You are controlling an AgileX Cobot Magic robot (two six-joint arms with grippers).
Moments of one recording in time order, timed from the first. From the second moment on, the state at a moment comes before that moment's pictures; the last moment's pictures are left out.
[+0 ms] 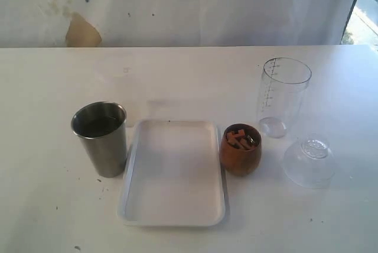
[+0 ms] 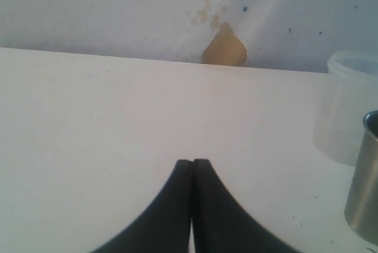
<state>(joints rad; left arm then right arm) 0.07 0.00 -0.01 -0.01 0.26 -0.05 0.03 0.06 0.00 0.05 -0.19 0.23</state>
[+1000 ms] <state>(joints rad) 0.07 0.00 -0.01 -0.01 0.28 0.08 0.12 0.45 -0.07 -0.16 -0.29 0.30</state>
